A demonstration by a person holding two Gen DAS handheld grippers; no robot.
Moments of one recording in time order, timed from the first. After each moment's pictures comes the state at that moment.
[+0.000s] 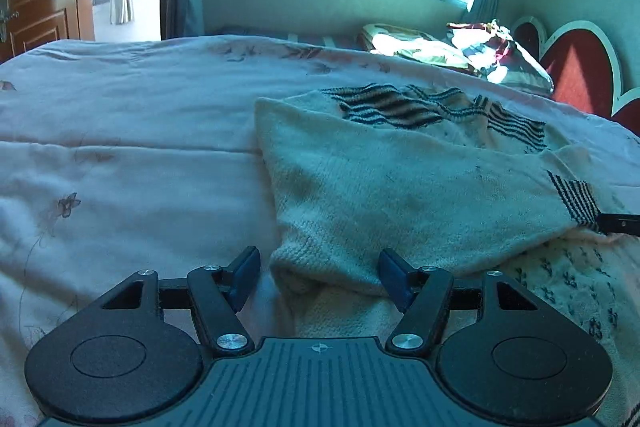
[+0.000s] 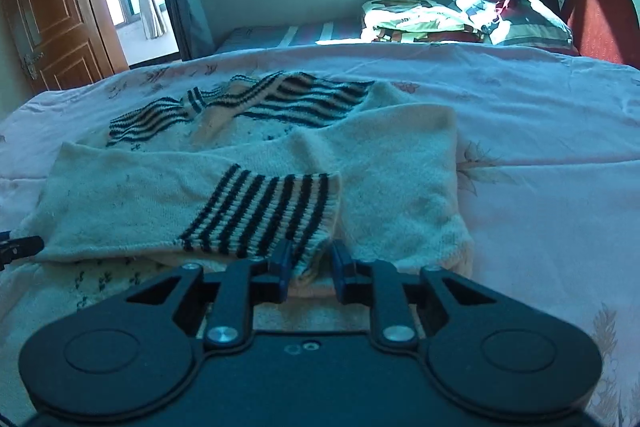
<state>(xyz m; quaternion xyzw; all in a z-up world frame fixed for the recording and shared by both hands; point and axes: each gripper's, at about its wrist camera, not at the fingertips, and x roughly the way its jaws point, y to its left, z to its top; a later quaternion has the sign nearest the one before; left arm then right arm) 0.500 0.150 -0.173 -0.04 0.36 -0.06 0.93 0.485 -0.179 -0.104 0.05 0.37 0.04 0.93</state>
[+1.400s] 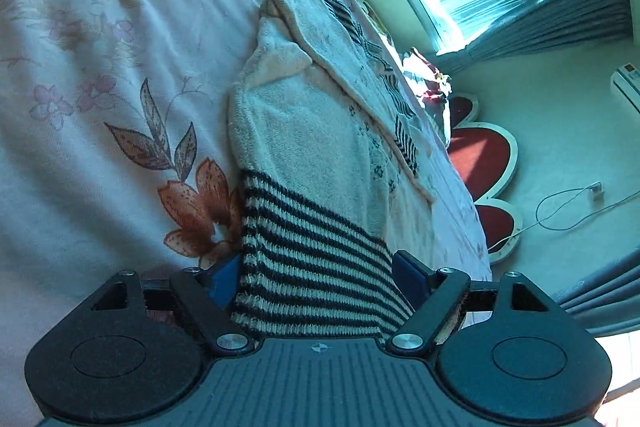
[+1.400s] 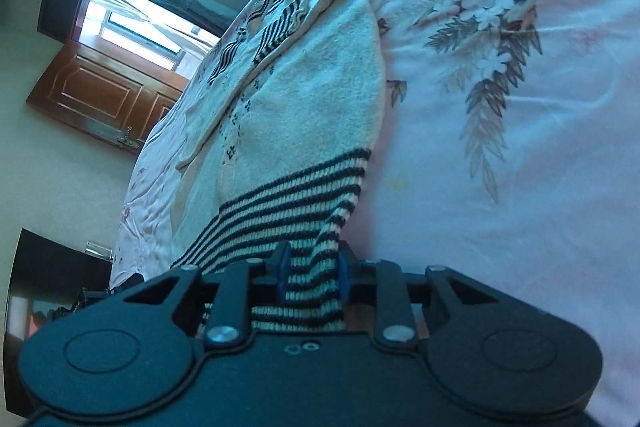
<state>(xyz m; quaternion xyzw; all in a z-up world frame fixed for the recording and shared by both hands) 0.295 0.164 -0.210 -0.41 0.41 -0.16 0.80 0.273 -0.262 -0.136 0.36 0.45 0.17 0.80</state>
